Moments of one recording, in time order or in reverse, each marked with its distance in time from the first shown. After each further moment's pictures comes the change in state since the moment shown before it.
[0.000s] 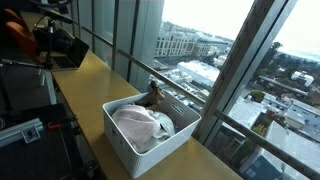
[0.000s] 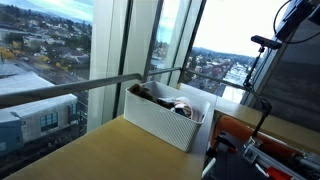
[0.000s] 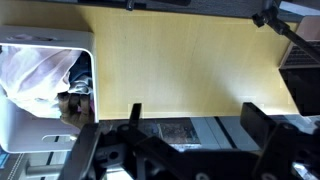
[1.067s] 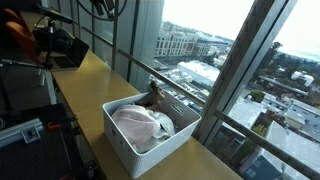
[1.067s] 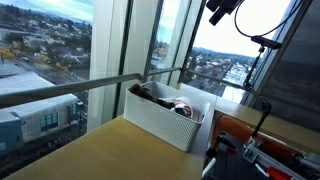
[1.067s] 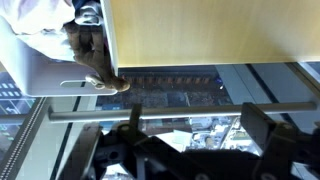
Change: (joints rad) arm -0.117 0.403 0.099 0.225 -0.178 0.331 0.143
